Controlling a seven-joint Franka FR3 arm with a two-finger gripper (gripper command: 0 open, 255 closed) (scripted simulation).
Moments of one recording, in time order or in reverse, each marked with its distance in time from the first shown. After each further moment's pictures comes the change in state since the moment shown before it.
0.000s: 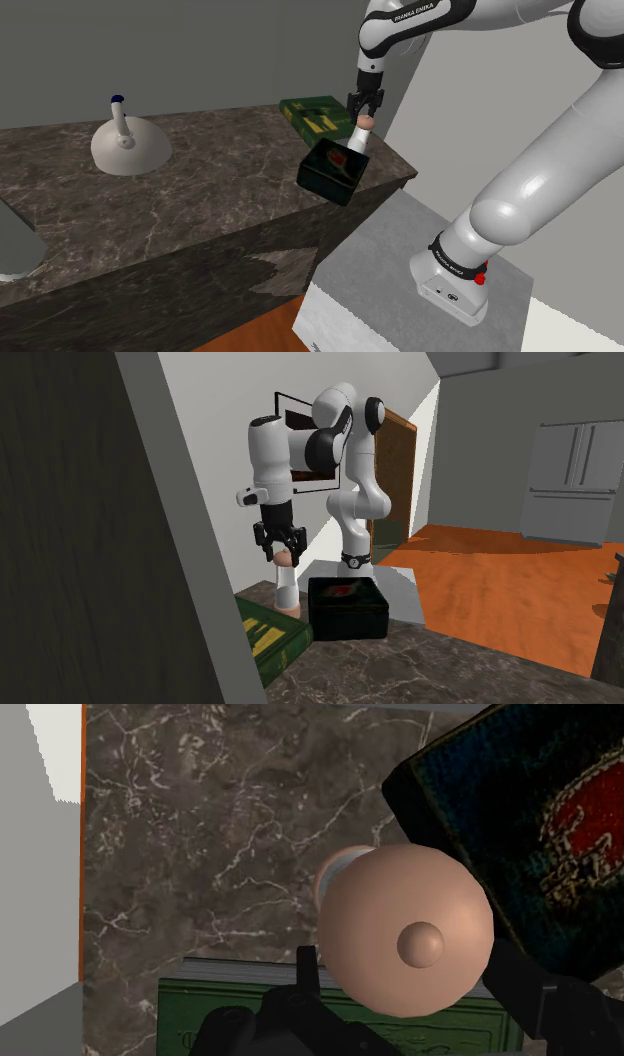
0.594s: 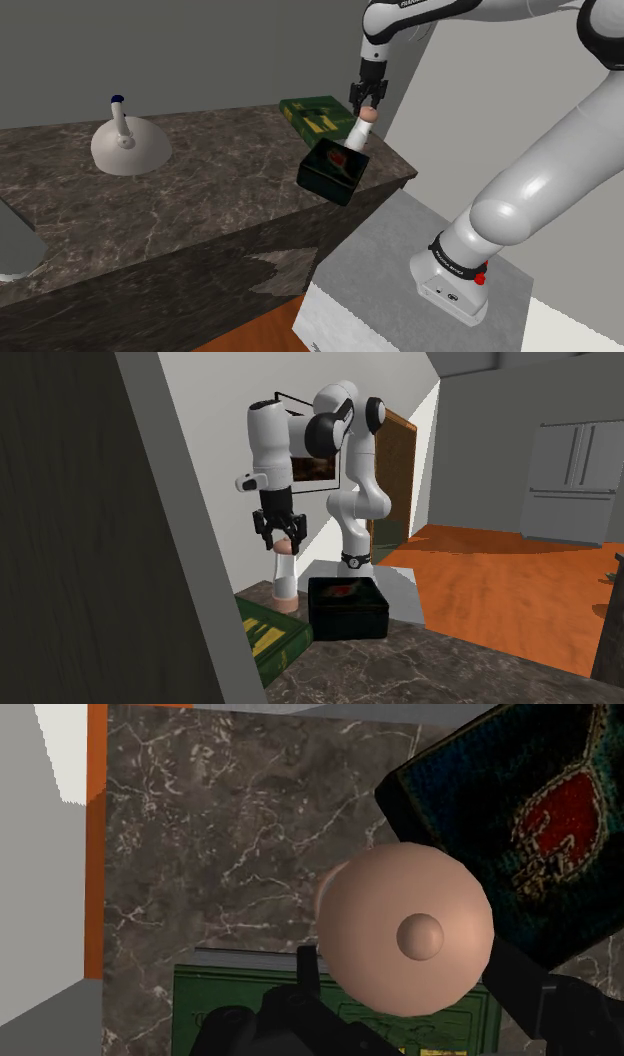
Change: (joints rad) arm 0.001 -0.030 0.002 0.051 -0.003 -0.082 0.001
